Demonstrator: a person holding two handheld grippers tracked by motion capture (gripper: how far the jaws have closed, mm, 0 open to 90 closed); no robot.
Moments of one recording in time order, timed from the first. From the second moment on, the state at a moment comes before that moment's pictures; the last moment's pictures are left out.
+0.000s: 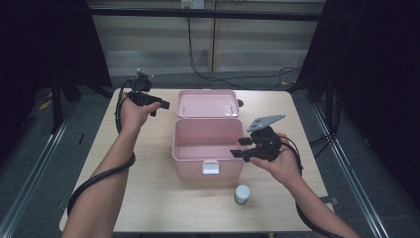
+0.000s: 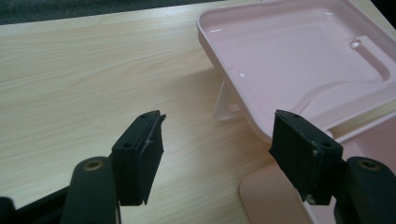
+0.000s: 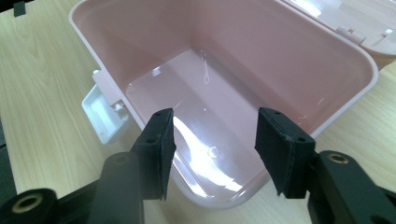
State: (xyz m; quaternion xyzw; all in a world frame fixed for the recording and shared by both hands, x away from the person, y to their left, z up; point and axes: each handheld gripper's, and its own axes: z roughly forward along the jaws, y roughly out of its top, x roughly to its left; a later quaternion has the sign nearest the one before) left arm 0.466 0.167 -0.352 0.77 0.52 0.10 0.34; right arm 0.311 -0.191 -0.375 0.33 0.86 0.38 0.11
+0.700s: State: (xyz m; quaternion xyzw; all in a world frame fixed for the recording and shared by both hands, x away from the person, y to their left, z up) left arm 0.421 0.202 -0.391 0.78 0.51 0.10 0.35; right arm 0.296 -0.223 -0.367 0.35 0.85 0.37 0.12
